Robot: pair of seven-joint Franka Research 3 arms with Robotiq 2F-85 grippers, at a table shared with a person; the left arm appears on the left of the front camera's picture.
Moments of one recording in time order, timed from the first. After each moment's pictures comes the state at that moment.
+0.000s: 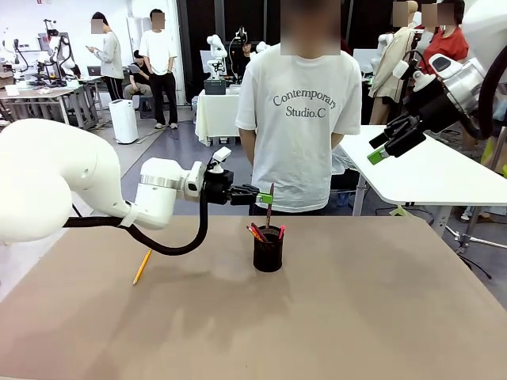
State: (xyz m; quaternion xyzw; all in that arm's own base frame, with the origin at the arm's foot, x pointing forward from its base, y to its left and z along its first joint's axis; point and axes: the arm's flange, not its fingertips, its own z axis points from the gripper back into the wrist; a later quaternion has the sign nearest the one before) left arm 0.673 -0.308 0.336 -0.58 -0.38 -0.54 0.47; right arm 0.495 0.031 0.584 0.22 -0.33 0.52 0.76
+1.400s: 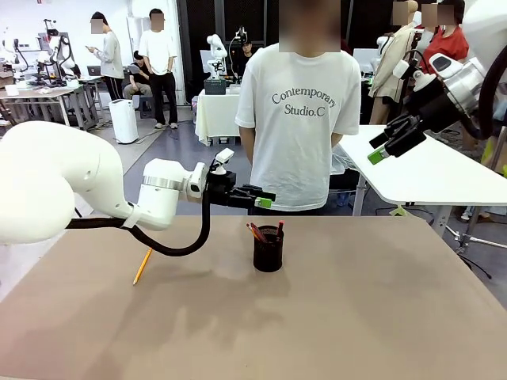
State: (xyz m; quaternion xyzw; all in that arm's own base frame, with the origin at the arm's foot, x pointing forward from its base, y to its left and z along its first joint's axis) left arm 0.672 -0.315 0.333 -0.58 -0.38 -0.55 0.47; right arm 0.495 0.031 0.584 0.22 -0.33 0.52 0.76
